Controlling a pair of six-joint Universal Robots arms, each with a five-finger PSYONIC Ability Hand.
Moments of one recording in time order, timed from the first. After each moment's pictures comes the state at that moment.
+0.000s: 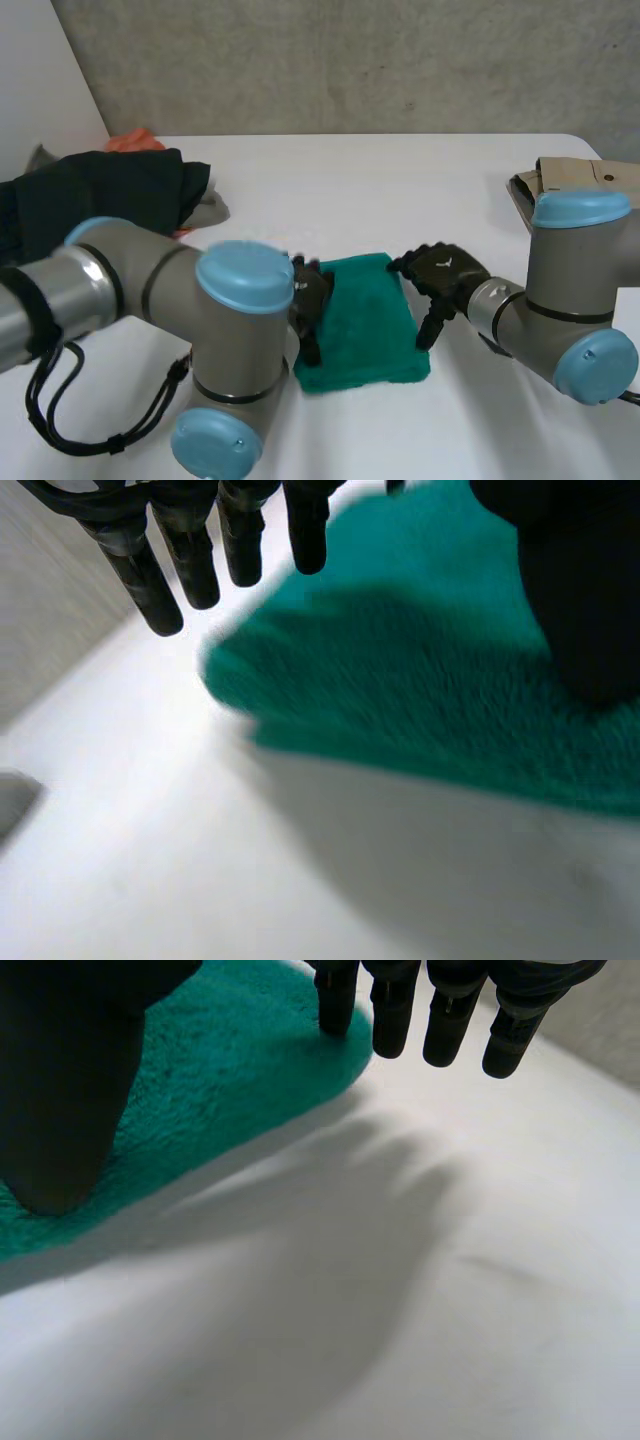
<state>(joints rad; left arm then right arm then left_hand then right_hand) 3.90 -2.27 -1.30 3.12 -1.84 3.46 1.96 -0.95 1.43 0.07 1.32 2.77 0.19 0.21 0.21 0.20 0.05 0.22 0.22 0.22 0.21 0.04</state>
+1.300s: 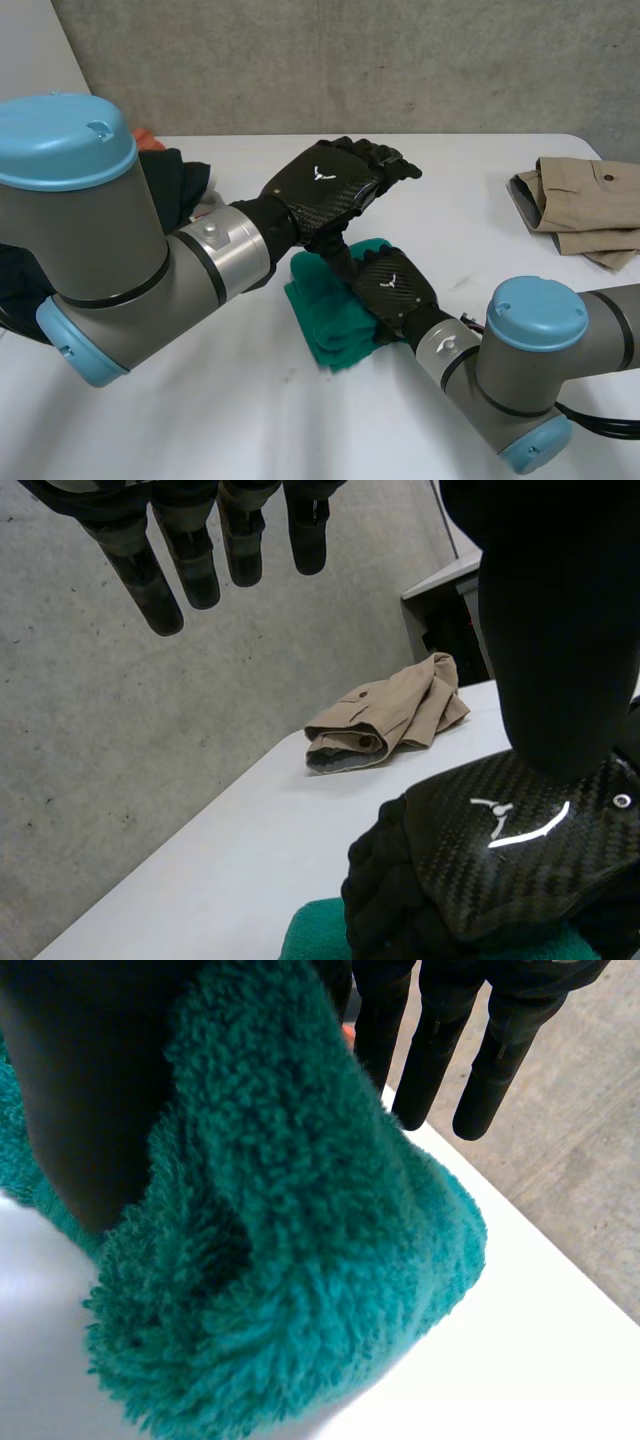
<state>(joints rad) 4.09 -1.94 -1.30 3.16 -1.12 3.35 2.11 -0.96 1.70 -0.52 1.29 2.68 0.19 0.21 0.21 0.20 0.05 0.55 0.54 0.54 0.53 0.33</state>
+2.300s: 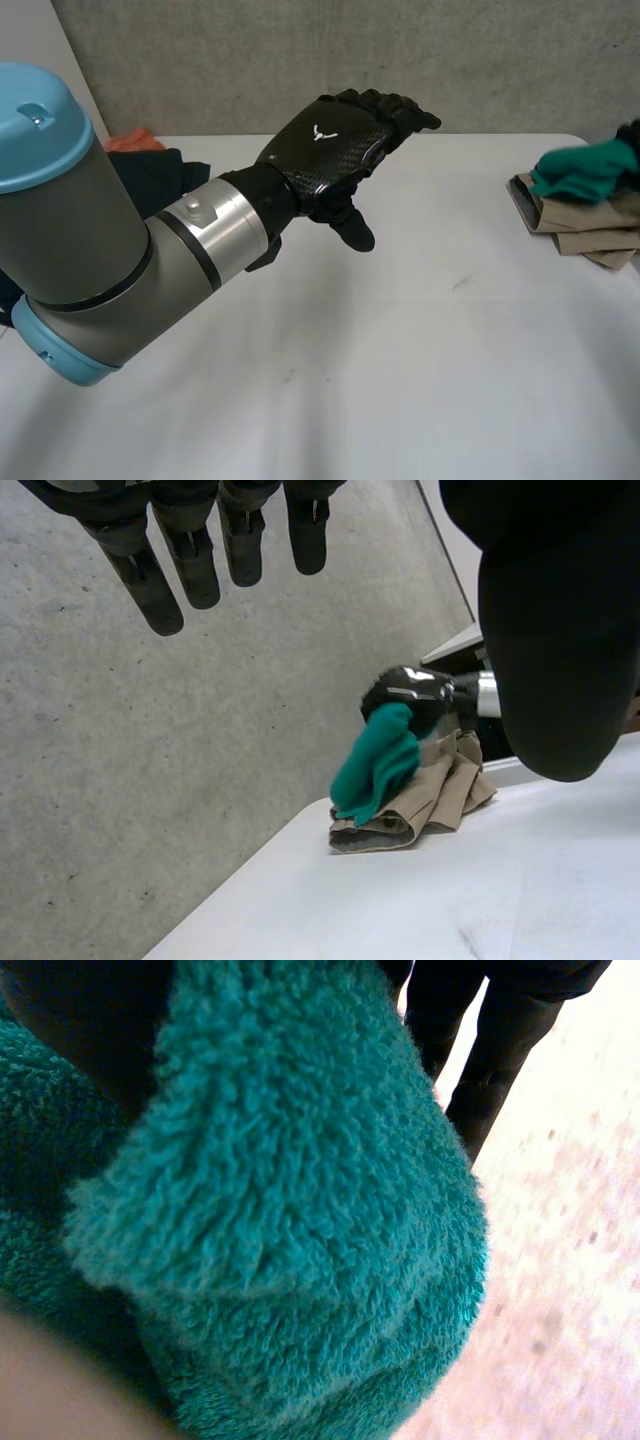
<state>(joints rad) 4.08 -1.86 -1.32 3.25 -1.12 3.24 1.25 -0.42 0.89 -1.03 0.80 3.16 0.19 0.21 0.21 0.20 0.05 1.05 1.16 1.18 1.19 0.94</state>
